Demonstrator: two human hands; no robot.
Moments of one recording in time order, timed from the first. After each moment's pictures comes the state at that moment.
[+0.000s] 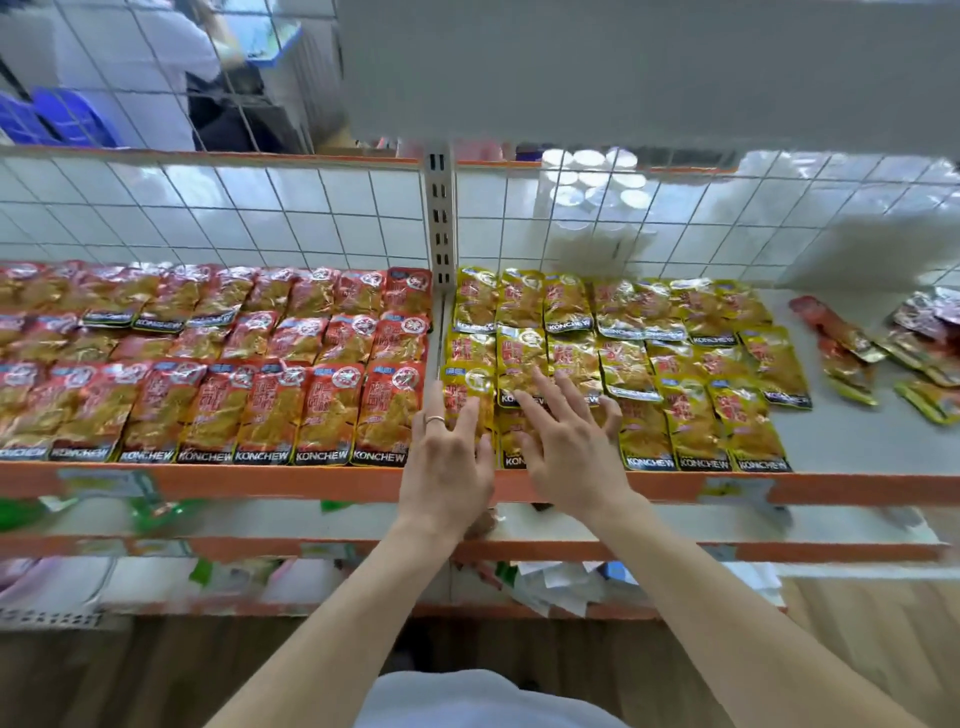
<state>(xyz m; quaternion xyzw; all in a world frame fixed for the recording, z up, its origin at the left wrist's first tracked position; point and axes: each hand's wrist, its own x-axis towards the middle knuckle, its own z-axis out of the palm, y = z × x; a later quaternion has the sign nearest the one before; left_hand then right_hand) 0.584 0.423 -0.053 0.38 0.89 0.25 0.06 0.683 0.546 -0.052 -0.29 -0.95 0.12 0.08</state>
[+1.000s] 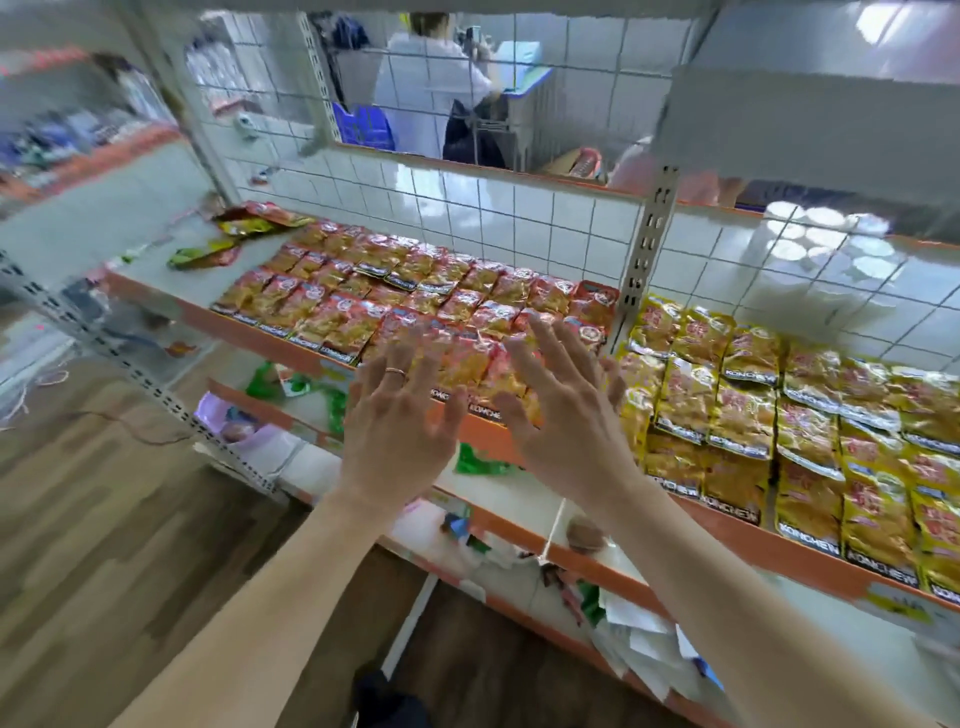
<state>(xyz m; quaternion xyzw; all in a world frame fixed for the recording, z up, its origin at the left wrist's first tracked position) 0.547 0.259 0.032 0.25 0.94 0.17 -0.18 0.618 0.431 0.045 -0.05 -0.96 0.24 0.17</state>
